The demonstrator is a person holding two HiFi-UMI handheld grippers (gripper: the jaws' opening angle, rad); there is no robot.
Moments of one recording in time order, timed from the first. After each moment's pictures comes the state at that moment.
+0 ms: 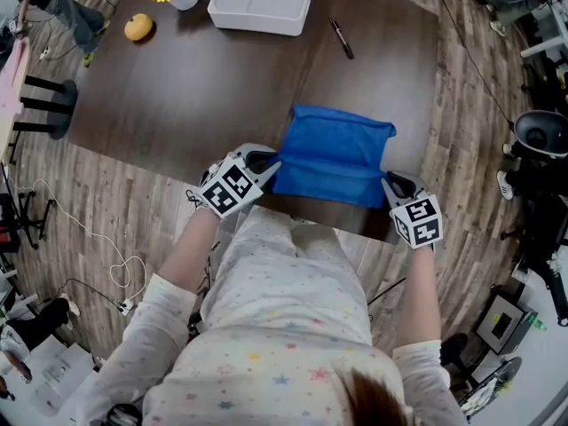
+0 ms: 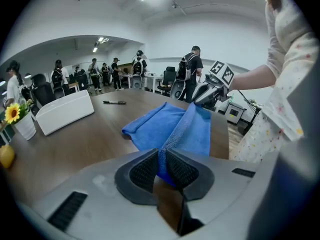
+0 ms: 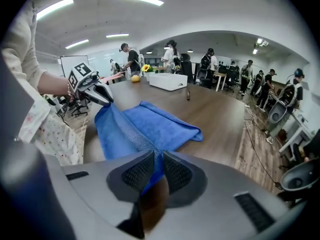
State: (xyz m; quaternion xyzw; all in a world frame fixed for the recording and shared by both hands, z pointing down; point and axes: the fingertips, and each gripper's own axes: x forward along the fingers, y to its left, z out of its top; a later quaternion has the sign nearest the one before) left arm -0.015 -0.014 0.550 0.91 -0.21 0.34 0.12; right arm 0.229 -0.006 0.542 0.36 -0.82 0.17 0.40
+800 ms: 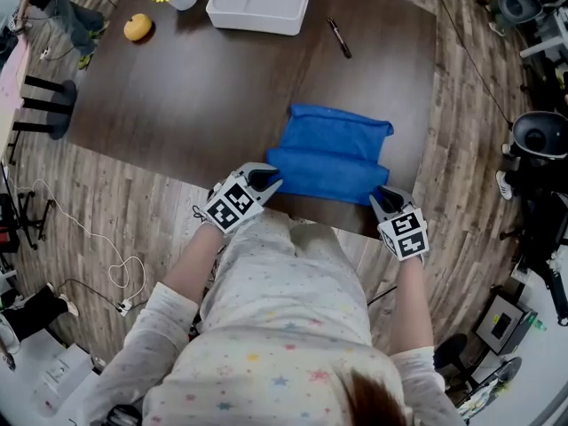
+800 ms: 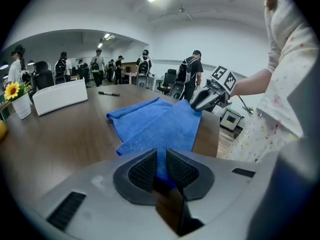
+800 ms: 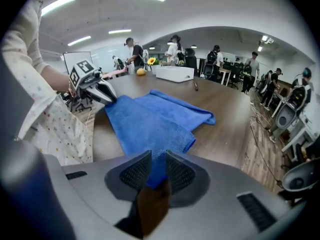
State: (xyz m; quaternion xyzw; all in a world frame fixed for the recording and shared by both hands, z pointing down) left arm -0.001 0.032 0.575 0.91 -0.20 0.32 0.16; right arm 0.223 0.040 0.569 0.34 -0.82 0.18 0.42
